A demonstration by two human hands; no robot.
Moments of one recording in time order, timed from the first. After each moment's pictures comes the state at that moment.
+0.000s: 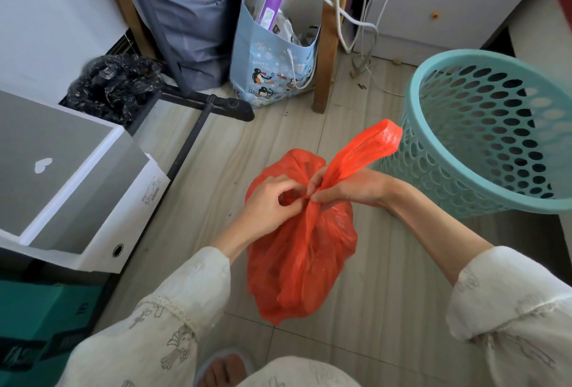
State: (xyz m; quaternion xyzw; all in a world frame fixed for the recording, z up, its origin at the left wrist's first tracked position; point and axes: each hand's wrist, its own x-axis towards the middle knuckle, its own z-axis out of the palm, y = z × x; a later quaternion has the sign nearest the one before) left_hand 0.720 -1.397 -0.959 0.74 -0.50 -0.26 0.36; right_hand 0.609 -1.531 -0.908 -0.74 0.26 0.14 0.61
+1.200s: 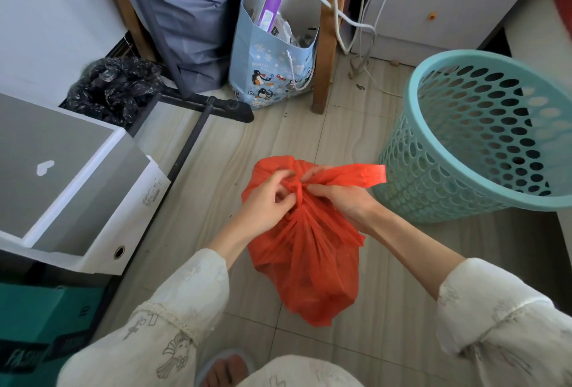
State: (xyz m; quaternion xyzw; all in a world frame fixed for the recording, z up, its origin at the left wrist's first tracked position) left_hand 0.722 -1.396 -0.964 0.74 -0.39 -0.35 0.42; right_hand 0.608 -1.498 -0.934 -0.61 0.35 -0.09 0.71
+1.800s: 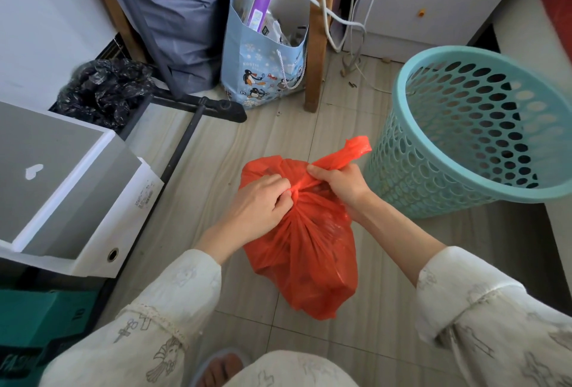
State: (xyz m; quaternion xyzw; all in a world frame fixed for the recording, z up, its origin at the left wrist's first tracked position) left_hand 0.721 -1.390 -0.953 0.76 -0.58 -0.15 0.25; right_hand 0.611 -1.518 -0.937 -0.57 0.49 -0.15 0.64
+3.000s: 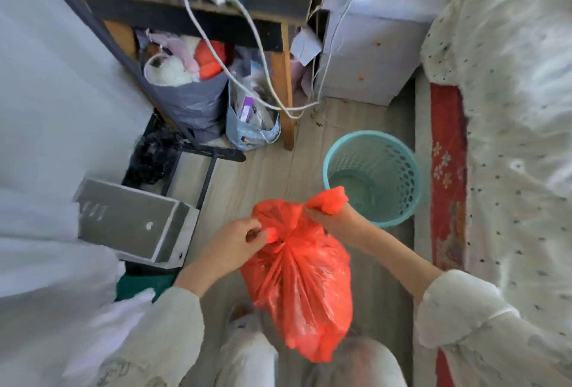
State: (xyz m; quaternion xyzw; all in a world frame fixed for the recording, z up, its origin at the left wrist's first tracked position) left_hand 0.684 -1.369 -0.584 0.80 -0.43 -0.38 0.17; right_hand 0.537 -1.518 -0.571 -0.76 0.37 0.05 0.53
